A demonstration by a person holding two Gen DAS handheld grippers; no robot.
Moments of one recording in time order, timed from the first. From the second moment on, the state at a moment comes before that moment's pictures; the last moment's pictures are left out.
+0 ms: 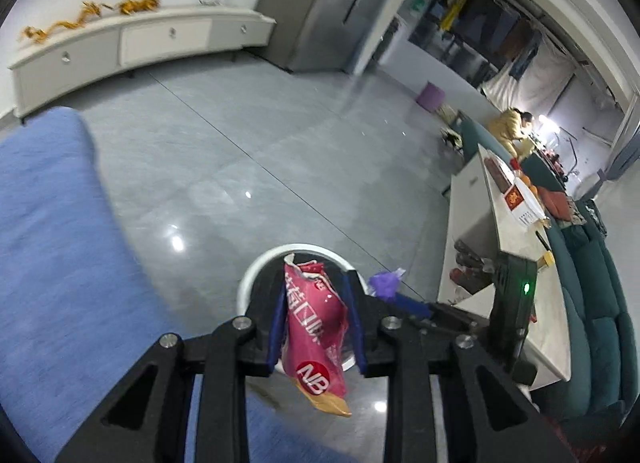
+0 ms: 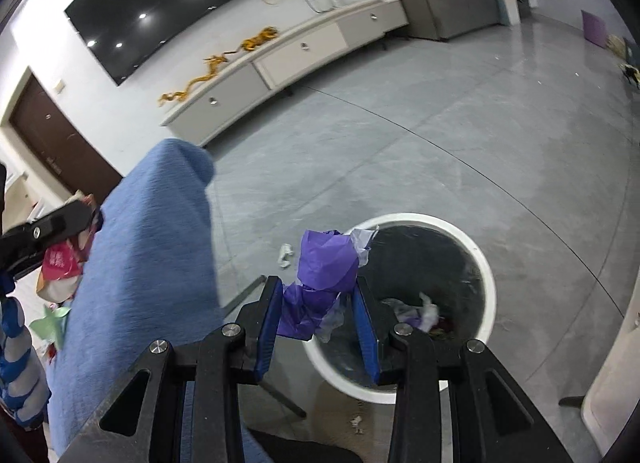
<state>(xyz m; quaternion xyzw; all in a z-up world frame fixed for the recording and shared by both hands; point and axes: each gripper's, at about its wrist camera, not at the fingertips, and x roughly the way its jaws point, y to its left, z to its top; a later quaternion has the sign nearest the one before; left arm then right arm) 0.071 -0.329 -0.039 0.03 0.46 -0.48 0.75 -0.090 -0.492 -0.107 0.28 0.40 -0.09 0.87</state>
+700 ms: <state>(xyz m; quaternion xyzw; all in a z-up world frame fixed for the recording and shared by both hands) 0.070 -0.357 -0.051 0.03 0.47 -0.46 0.76 -0.102 -0.517 -0.125 0.30 0.41 -0.14 0.85</state>
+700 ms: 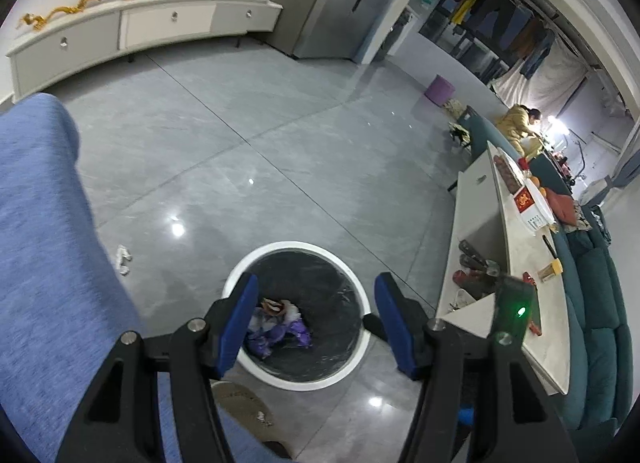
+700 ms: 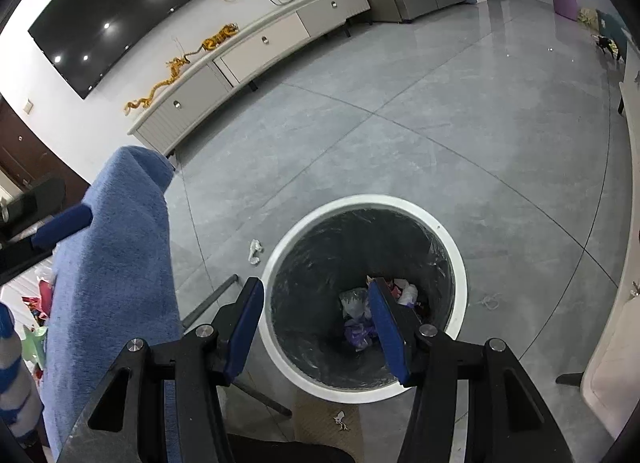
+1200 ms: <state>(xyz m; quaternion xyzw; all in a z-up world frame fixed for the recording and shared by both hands) 0.051 -0.203 0.001 0.01 0.39 -0.39 0.83 -0.096 -0.452 -0.042 0.24 0.37 -0.10 0.89</state>
